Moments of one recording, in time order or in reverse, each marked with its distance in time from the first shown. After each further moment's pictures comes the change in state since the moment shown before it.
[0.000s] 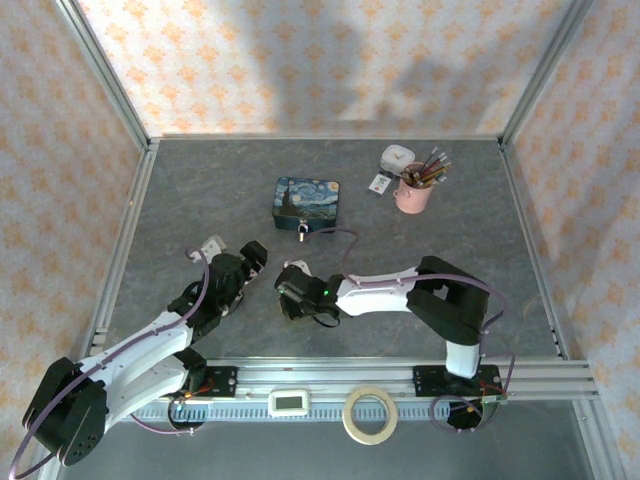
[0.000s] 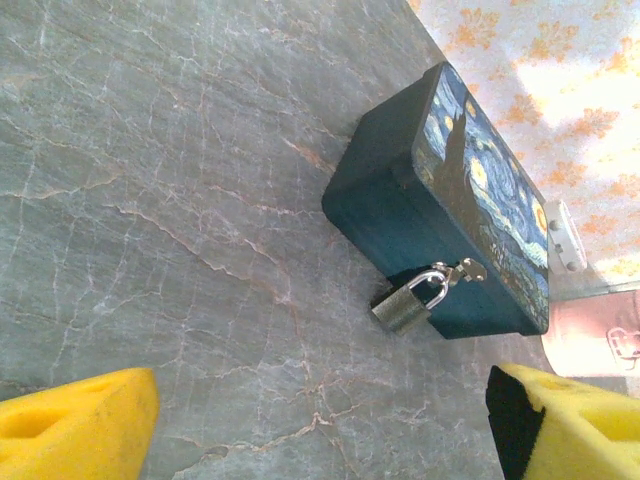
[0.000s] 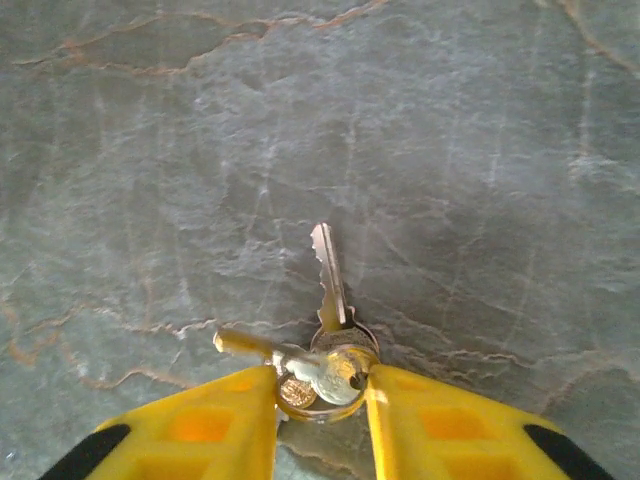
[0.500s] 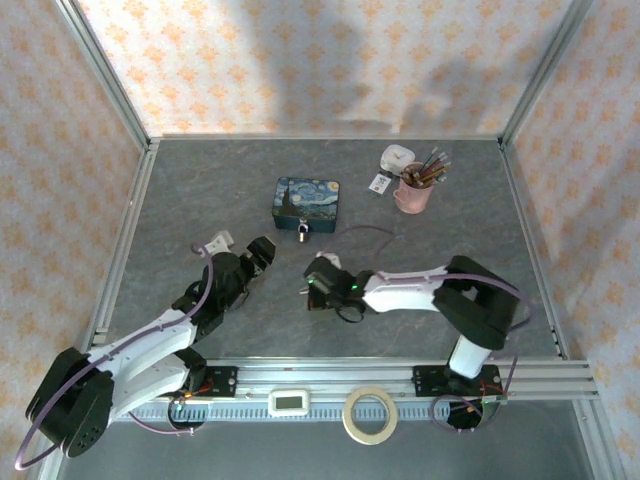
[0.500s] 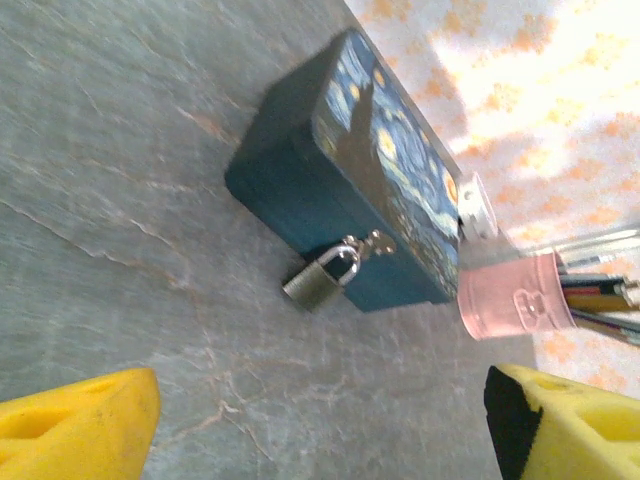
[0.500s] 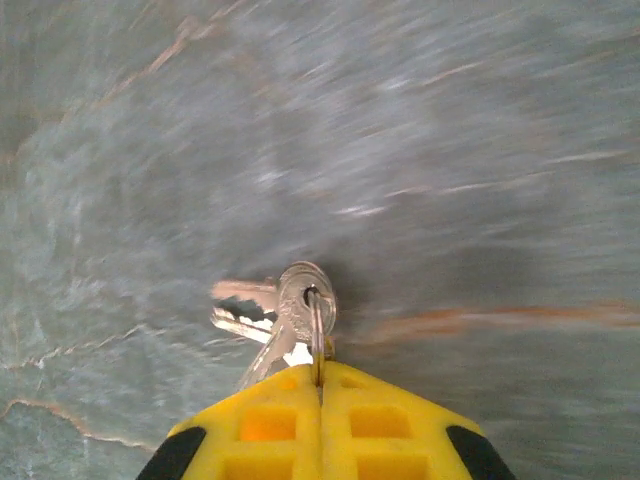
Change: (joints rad) left arm 0.000 0.069 -0.020 0.210 0.140 -0.001; right arm -0.147 -0.192 -0.241 0.104 -0.036 0.076
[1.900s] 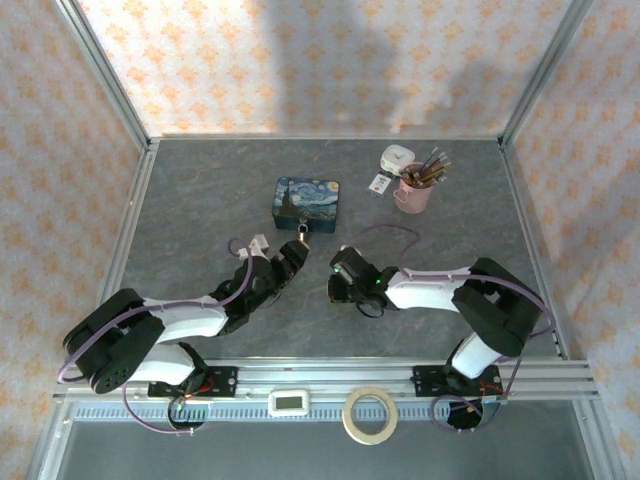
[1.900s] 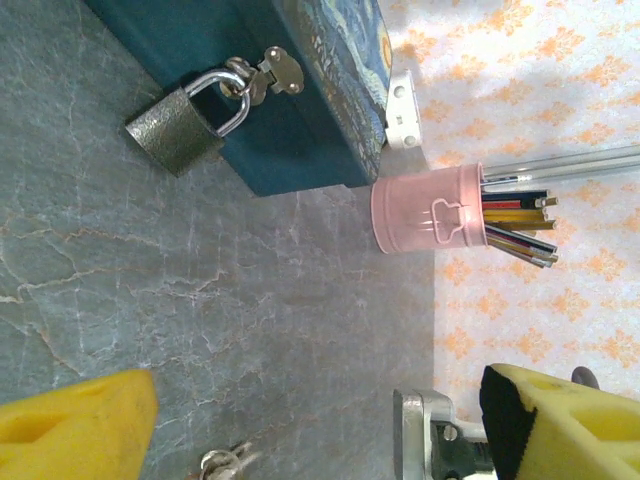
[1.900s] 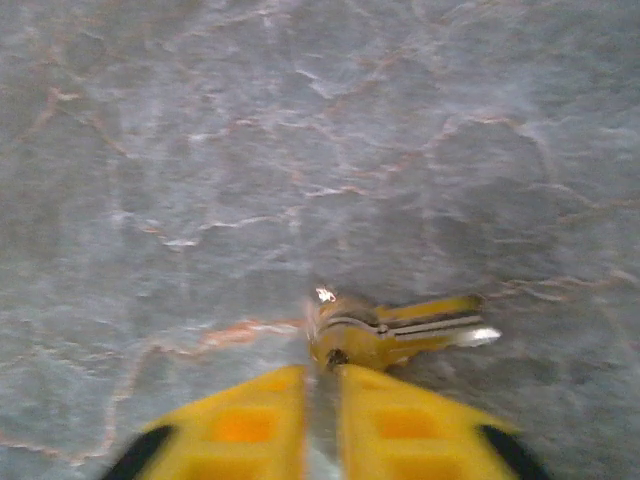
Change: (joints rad) left arm -0.192 0.357 0.035 0.384 0.029 -0.233; right arm -0.120 -0.076 -0.106 0.013 -0.045 -0.064
